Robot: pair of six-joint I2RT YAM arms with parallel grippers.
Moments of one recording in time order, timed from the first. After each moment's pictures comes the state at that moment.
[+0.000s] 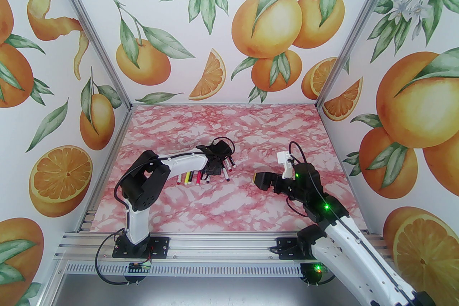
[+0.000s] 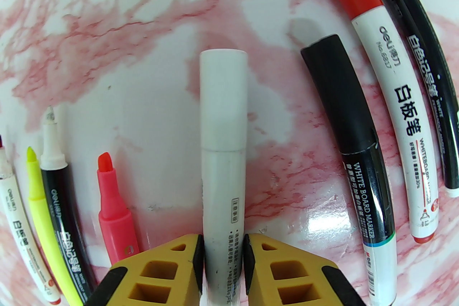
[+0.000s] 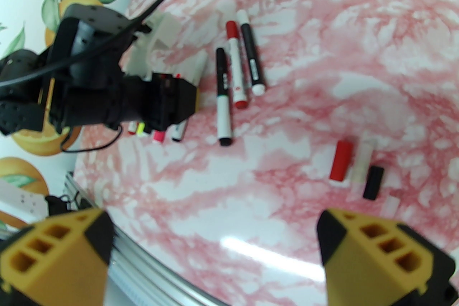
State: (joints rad) left arm -0.77 1.96 1.27 -0.64 -0.28 -0.63; right arm 0.38 0.64 0.51 -0.44 -0.37 0.59
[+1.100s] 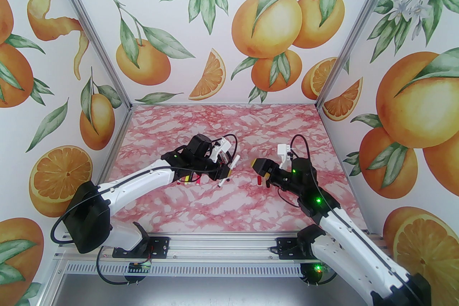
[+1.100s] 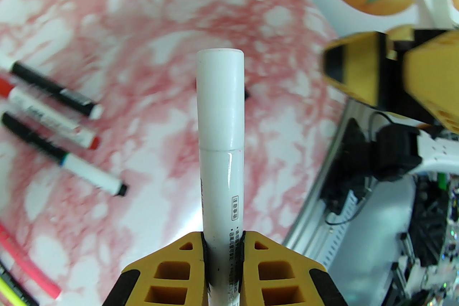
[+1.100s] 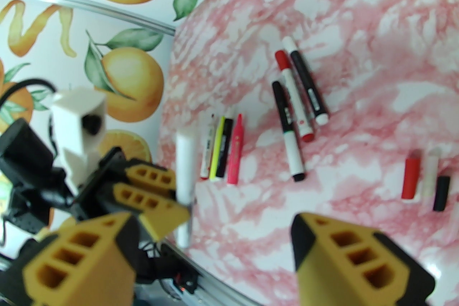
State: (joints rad) left arm -0.77 1.46 1.02 -0.33 0.52 -0.30; right arm 0.44 0.78 0.50 -0.11 -0.37 0.98
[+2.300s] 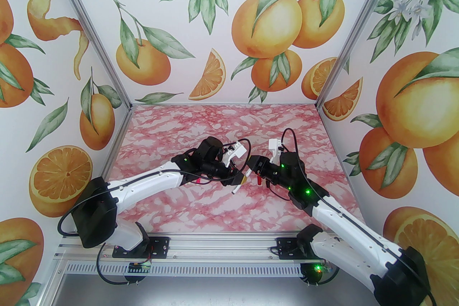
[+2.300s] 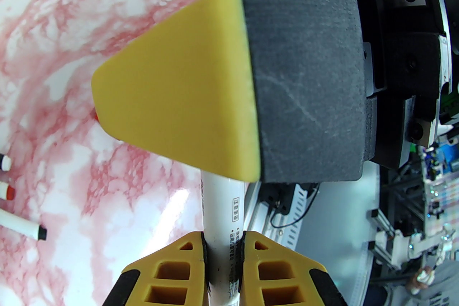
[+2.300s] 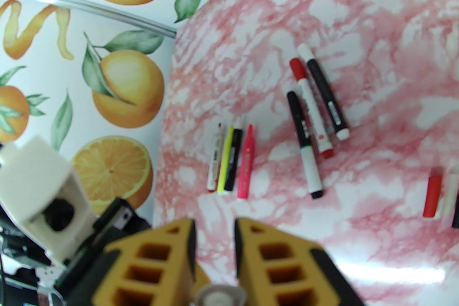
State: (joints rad) left arm -0.86 1.52 1.06 -0.21 0.63 -0.34; right arm 0.53 0.91 0.56 -0.02 -0.27 1.00
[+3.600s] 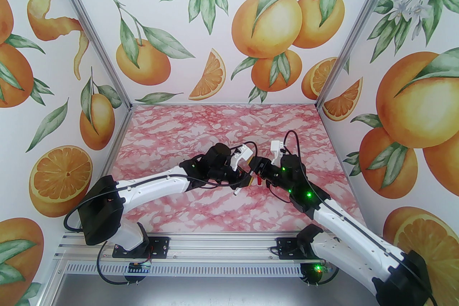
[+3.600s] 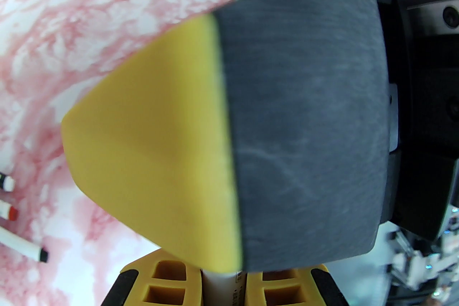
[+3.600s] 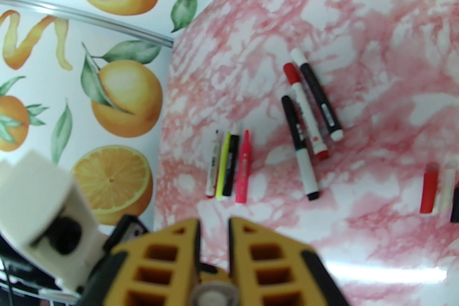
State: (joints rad) left arm -0.97 1.56 1.05 -0.11 0.38 -0.37; right arm 0.54 0.87 0.53 -0.04 -0.19 1.03
